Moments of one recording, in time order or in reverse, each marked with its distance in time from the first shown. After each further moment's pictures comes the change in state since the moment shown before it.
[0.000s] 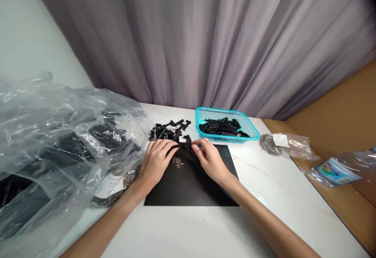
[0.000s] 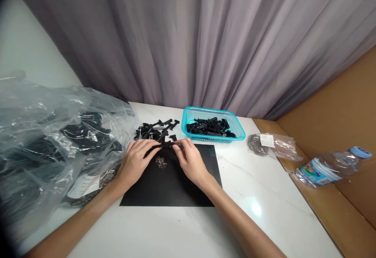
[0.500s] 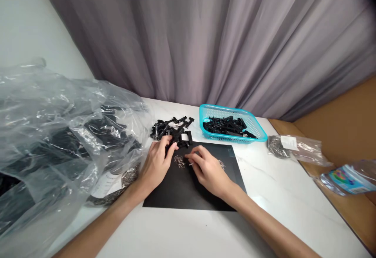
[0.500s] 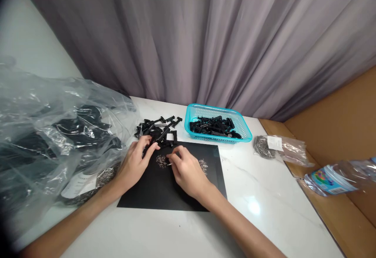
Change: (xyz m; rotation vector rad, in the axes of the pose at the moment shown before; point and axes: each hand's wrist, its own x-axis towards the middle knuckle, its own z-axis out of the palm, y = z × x) left_hand -0.009 0.001 0.009 -0.122 0.021 -0.202; right_hand -0.018 -0.003 0.010 -0.274 -0.169 -0.254
